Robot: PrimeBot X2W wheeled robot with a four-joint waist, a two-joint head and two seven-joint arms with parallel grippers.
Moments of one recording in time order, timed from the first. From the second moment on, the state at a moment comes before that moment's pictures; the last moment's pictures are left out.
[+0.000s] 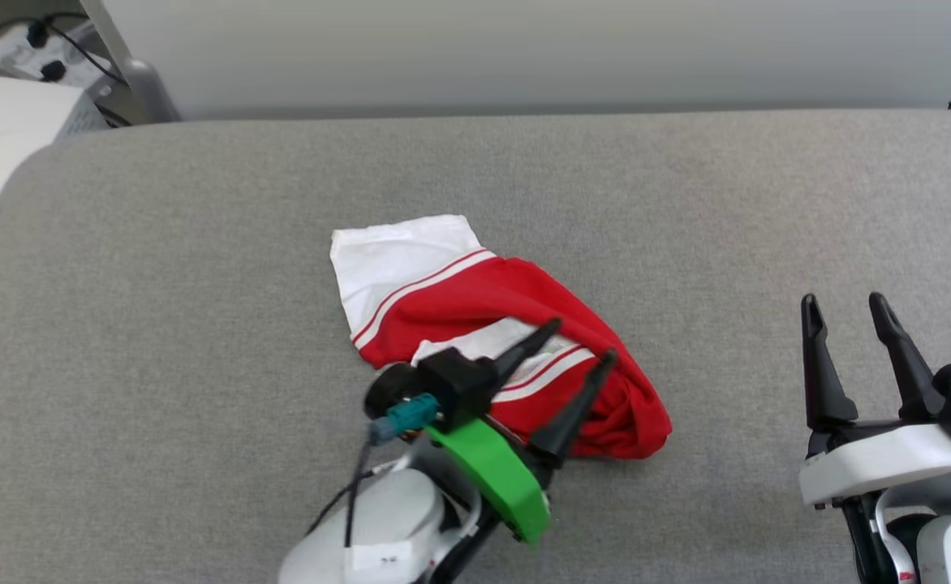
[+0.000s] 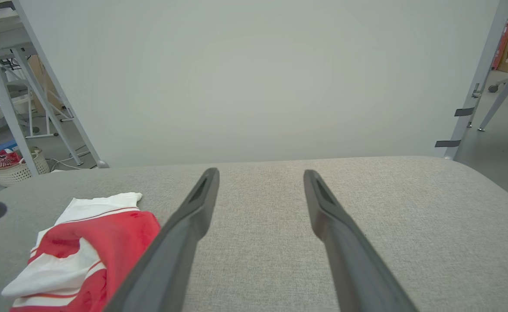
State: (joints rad) left arm -0.46 0.19 -0.85 0.25 -0.66 -0.06 -0.25; right arm -0.04 -0.05 -0.06 -0.12 0.19 0.13 -0.07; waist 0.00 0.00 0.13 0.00
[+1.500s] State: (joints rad) left arm -0.15 0.16 -0.26 0.14 -0.40 -0.01 -0.26; right arm -0.29 -0.26 0.30 0.06 0.33 0.13 0.50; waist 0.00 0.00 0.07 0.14
